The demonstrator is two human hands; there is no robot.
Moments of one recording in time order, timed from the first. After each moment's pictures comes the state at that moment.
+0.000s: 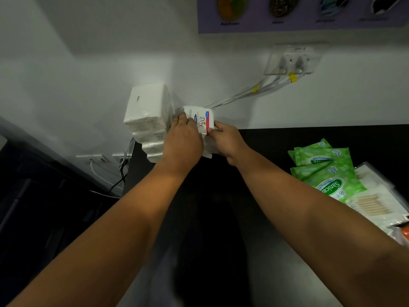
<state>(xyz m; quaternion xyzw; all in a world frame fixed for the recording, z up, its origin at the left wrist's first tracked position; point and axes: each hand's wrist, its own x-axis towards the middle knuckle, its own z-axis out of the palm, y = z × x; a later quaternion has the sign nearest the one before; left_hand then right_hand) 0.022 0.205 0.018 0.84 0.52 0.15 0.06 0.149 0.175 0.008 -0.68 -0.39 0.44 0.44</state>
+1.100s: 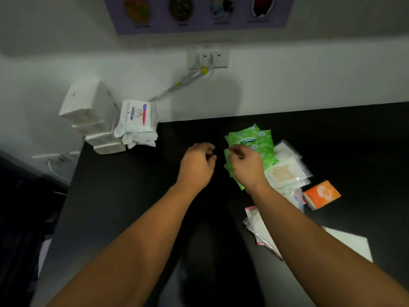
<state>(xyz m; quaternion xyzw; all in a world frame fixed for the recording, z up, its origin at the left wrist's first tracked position) 0.157 0.031 -0.012 0.82 0.42 0.27 0.28 0.287 -0.043 0.001 -0.79 -0.34 0.26 0.44</state>
